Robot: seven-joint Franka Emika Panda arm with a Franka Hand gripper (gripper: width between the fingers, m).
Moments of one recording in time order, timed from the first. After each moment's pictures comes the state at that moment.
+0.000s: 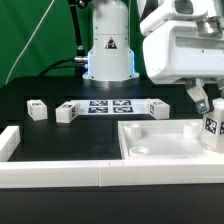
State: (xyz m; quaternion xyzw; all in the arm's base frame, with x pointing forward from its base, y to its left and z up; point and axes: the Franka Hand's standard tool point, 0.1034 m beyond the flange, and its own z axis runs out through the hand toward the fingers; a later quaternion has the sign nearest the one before) arm 0.622 0.116 0.085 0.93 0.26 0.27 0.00
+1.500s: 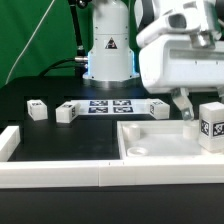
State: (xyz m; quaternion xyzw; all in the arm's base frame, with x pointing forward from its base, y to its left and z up) arm 0.610 0.110 0.085 0.93 0.26 0.26 0.00
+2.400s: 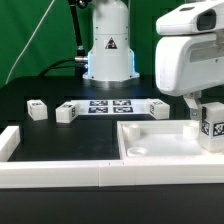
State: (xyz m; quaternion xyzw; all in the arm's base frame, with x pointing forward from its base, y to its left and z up) arm 0.602 0.124 0.079 0.96 0.26 -0.02 -0.03
